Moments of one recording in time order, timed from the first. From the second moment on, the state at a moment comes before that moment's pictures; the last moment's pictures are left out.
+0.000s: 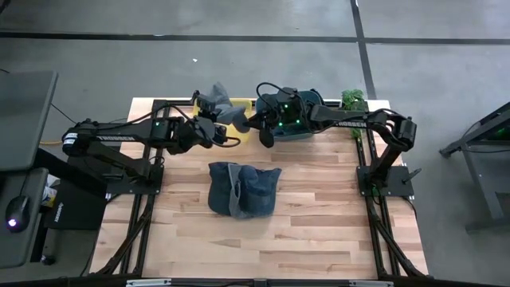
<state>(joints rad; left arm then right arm) 0.01 1.24 1.27 -0.68 -0.93 0.89 -0.38 1.72 1.25 0.16 -0.35 -0.02</state>
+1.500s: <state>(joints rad) 0.27 0.96 1.15 -0.61 -0.33 -0.80 -0.20 1.53 1.25 -0.19 0.45 -0.57</state>
